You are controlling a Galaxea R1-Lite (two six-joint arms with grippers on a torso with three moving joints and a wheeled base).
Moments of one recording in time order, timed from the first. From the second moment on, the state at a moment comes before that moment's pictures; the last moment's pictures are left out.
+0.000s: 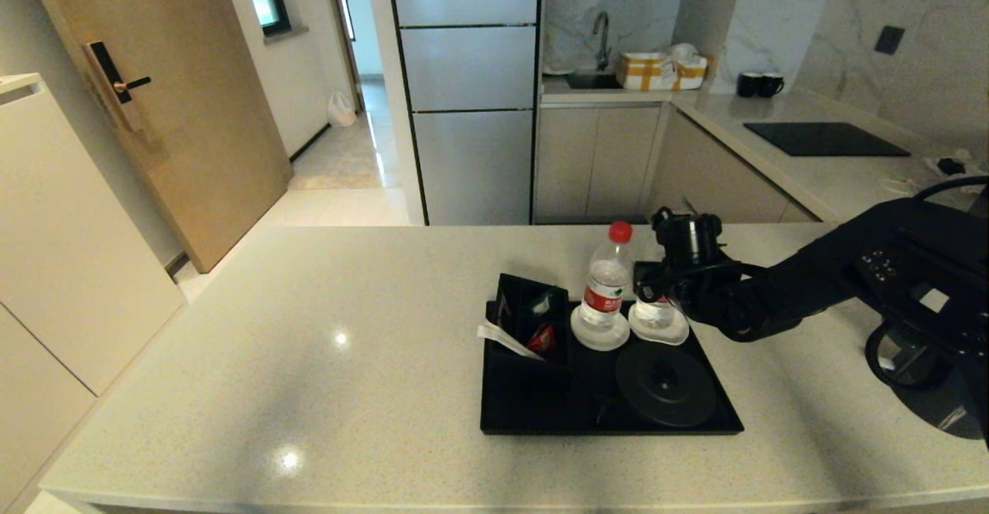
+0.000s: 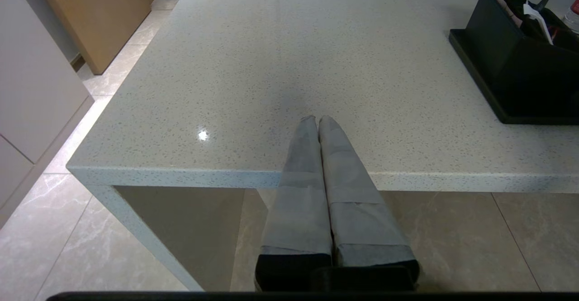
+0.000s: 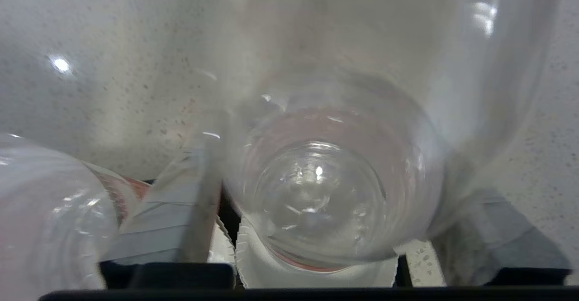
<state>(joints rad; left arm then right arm) 0.00 0.00 0.00 0.03 0.00 0.01 0.29 2.31 -1.30 -0.55 -0.41 0.14</state>
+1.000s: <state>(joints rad) 0.00 0.00 0.00 0.03 0.00 0.01 0.31 1.85 -0.80 -0.53 -0.37 0.18</state>
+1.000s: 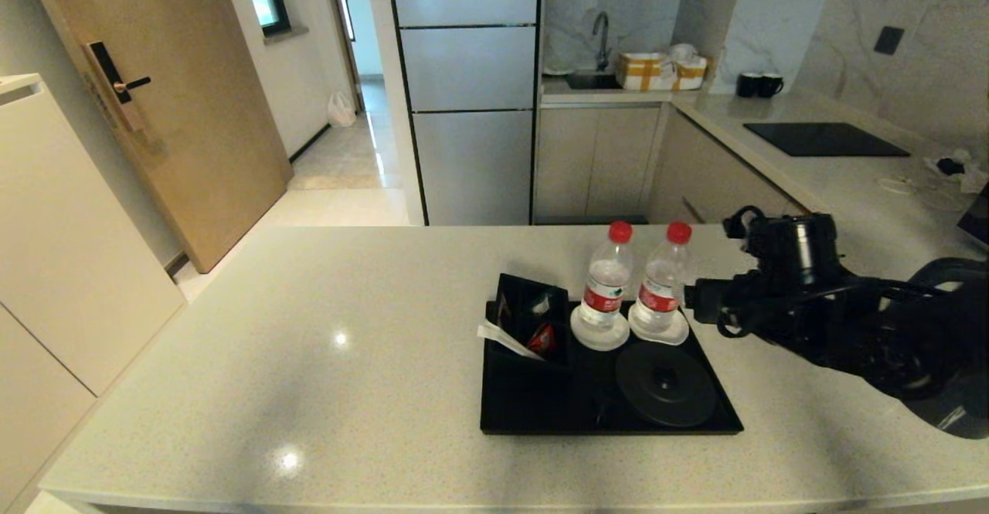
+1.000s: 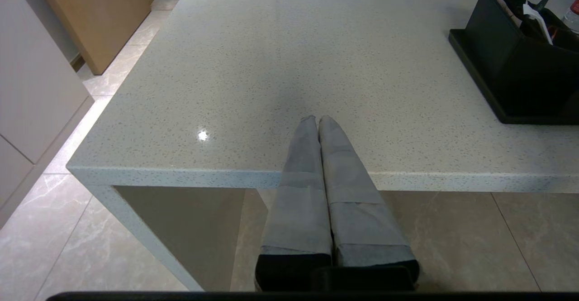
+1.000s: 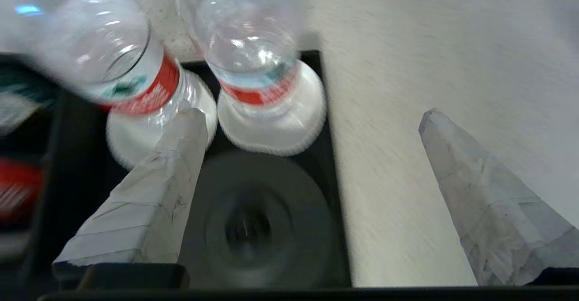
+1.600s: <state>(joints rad) 0.00 0.00 0.00 0.03 0.00 0.01 0.27 1.16 -0.62 -0.03 -0.37 0.30</state>
